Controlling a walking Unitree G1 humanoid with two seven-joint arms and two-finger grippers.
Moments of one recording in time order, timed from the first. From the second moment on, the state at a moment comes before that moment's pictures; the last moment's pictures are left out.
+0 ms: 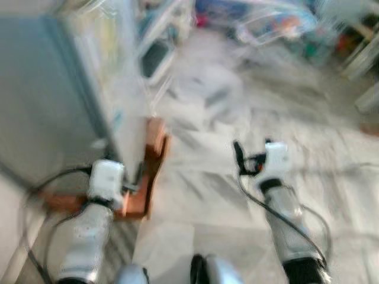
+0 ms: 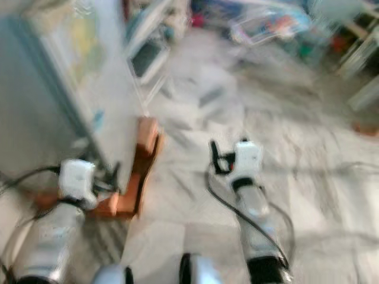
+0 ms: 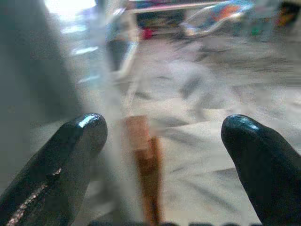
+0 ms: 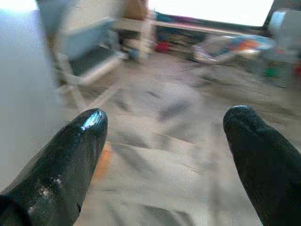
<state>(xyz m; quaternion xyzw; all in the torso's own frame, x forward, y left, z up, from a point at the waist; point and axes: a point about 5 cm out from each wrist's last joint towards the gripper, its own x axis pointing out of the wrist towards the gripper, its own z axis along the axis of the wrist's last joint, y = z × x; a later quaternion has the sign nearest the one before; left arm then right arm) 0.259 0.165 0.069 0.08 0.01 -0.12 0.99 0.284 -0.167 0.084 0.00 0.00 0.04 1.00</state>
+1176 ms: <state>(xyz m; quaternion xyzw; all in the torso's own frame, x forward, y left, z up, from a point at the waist) 0.318 0.225 0.092 0.08 0.00 0.06 1.00 0.270 -0.163 0.082 -0.01 0.02 0.06 1.00</state>
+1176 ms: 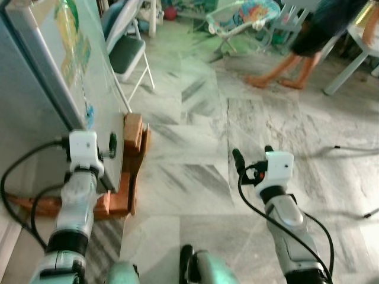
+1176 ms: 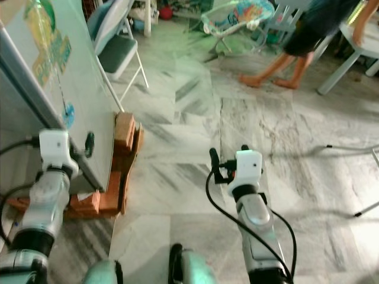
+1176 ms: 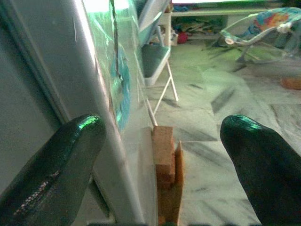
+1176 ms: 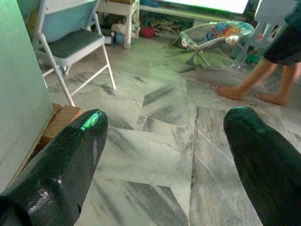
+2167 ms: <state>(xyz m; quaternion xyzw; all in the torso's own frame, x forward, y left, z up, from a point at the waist) 0.341 0.229 0.096 0.06 0.01 0.07 1.00 0.256 -0.166 0.081 0.00 0.03 0.07 1.00</state>
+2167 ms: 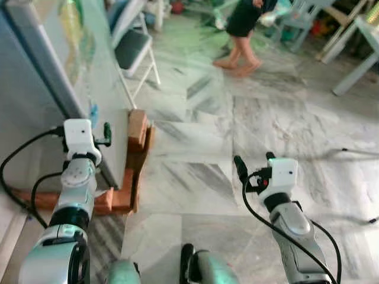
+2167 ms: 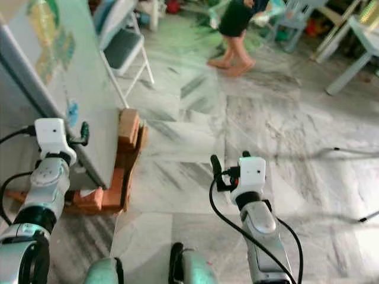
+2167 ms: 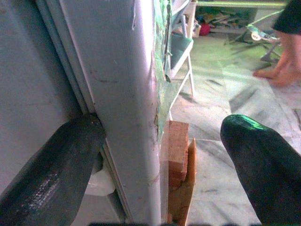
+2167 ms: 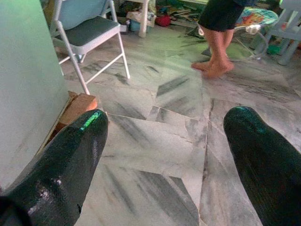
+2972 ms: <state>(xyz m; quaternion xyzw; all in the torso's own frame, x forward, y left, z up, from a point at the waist) 0.301 -0.007 0.111 0.02 -0.03 -0.48 0.87 0.236 -0.145 0.047 0.01 0.18 0.24 0.95</state>
